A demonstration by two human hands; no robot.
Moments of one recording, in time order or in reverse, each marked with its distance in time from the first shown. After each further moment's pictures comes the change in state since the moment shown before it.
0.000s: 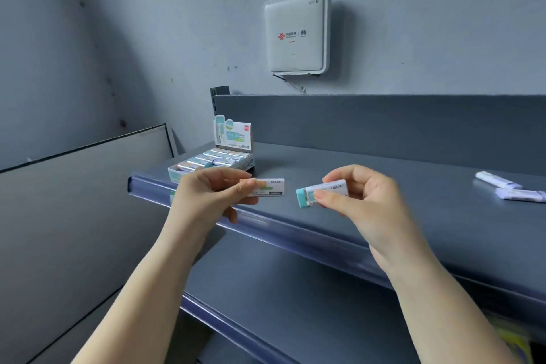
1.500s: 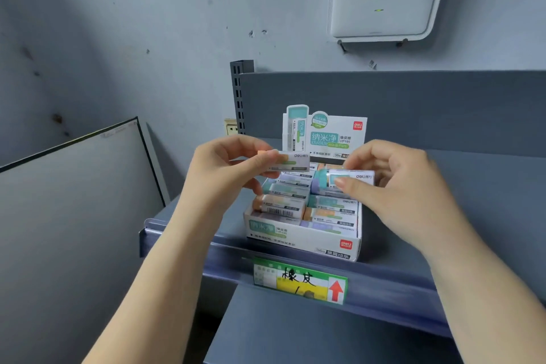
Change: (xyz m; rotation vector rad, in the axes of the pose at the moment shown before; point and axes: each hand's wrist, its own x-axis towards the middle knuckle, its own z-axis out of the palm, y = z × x) left_hand 0.216 -0.089 -0.149 -0.117 -0.281 0.050; right_hand 0.137 0.042 0.208 -0.609 0.181 -0.072
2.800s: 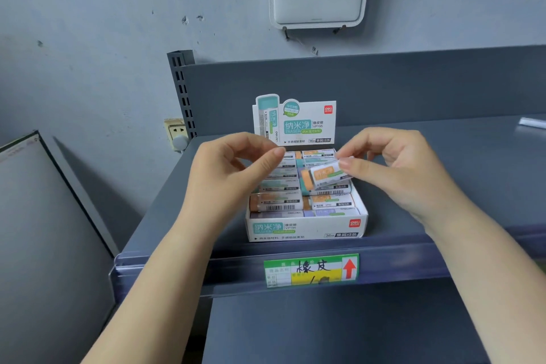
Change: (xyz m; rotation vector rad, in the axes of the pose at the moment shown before) left_hand 0.022 -0.021 -0.005 0.157 -0.231 0.187; right_hand -0.013 -0.007 0.002 0.071 0.061 0.004
